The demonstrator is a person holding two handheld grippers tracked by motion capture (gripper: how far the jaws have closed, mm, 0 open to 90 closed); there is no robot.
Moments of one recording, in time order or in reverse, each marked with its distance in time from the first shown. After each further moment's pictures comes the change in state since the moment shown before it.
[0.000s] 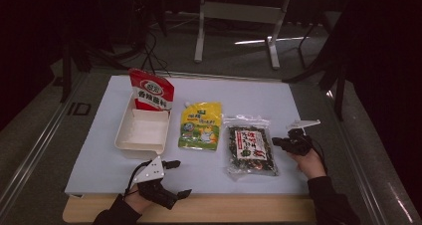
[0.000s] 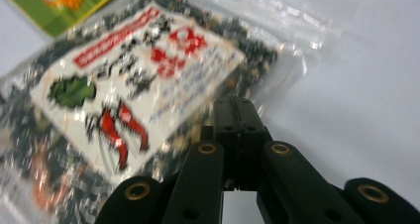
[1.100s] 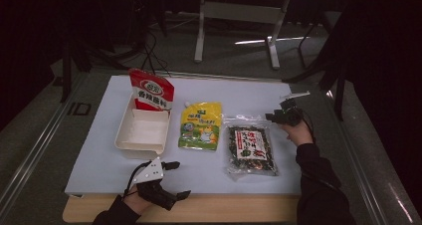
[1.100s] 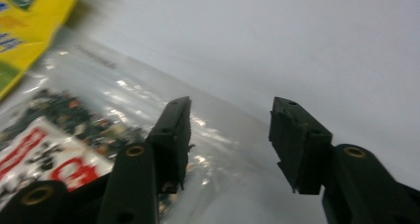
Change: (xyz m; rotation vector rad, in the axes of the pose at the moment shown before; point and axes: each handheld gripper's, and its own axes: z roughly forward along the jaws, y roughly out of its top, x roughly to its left) left arm 0.000 -0.003 -0.002 0.012 -0.003 -0.008; right arm -0.052 0.069 0.046 0.006 -0.127 0.111
